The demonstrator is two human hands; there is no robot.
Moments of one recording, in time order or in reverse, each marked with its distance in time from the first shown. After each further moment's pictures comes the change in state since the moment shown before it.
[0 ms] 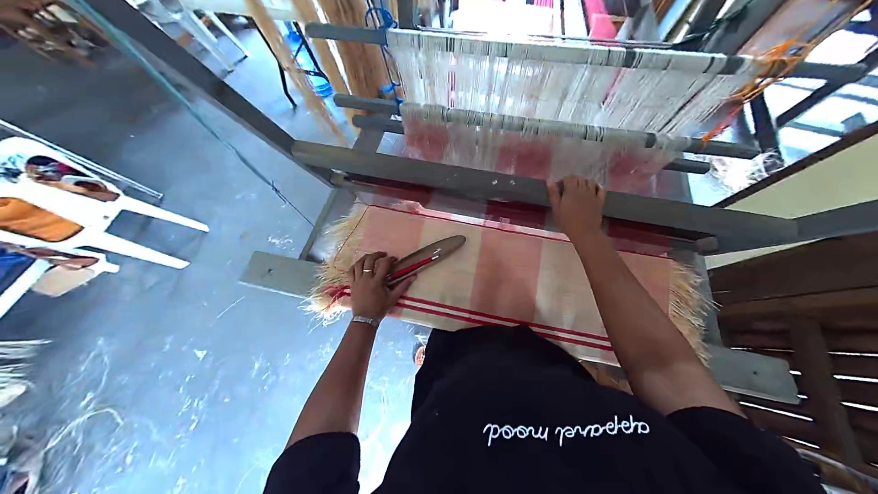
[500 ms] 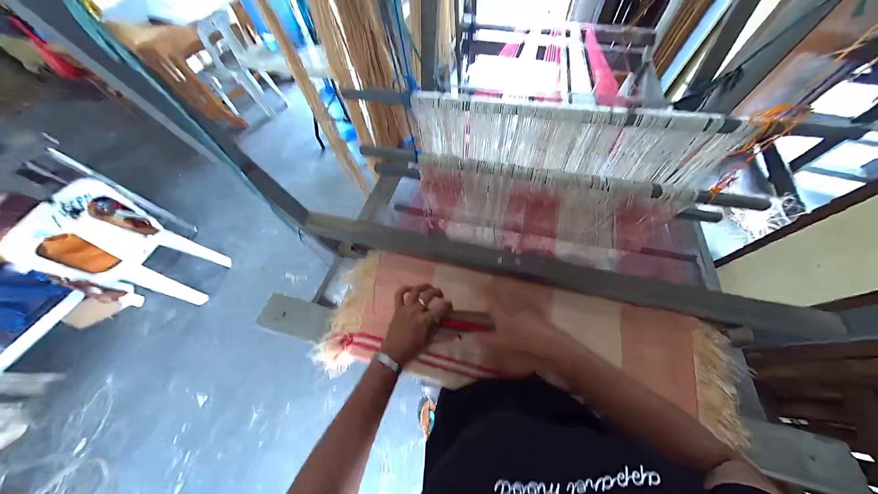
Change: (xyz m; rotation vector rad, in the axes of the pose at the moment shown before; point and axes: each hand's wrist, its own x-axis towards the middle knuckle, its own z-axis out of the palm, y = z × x) left_hand 0.054 0.075 -0.041 -0.063 -0.190 0.416; right_hand -0.099 -0.120 -0.037 0.245 -0.603 -0.480
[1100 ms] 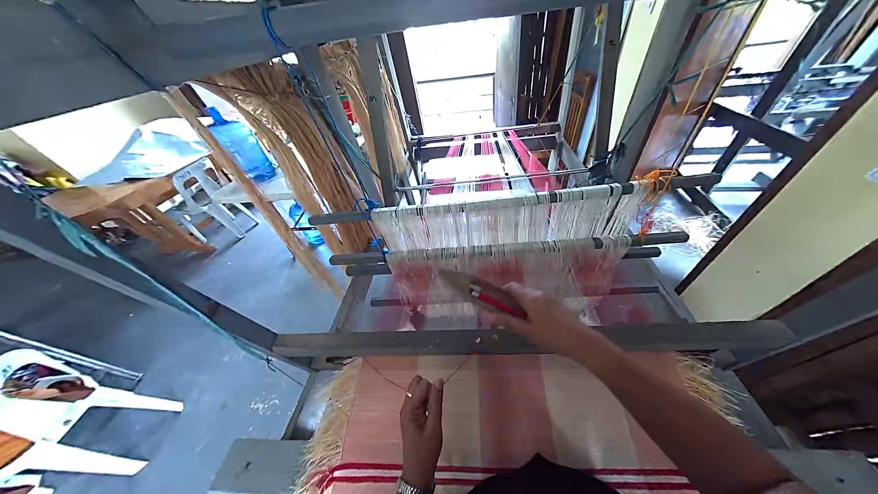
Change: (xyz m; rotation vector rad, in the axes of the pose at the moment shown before) left_hand 0.047 0.058 0.006 -0.857 0.631 -0.263; right_hand -0.007 0.039 -0.132 0.188 0.364 0.149
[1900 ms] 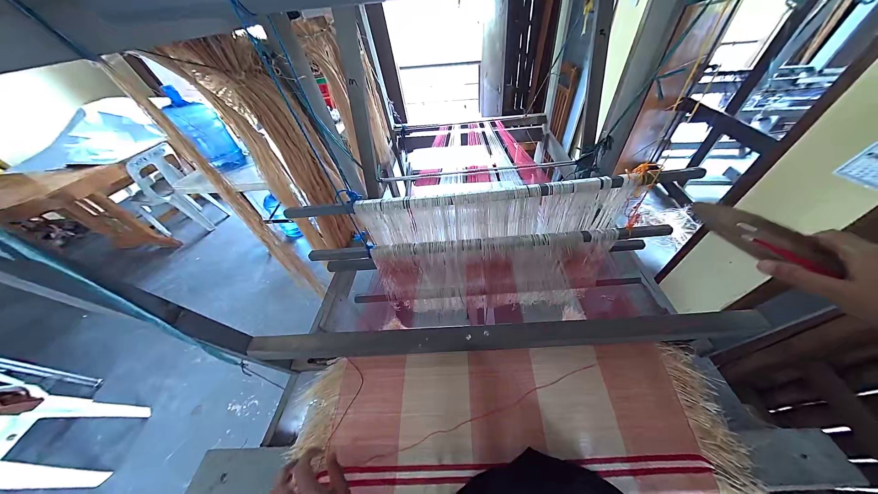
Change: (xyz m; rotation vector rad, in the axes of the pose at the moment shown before) left_hand -0.077 -0.069 -0.145 1.085 0.241 -0.288; right_hand -0.178 0.107 -0.223 -0.470 0.329 0.647
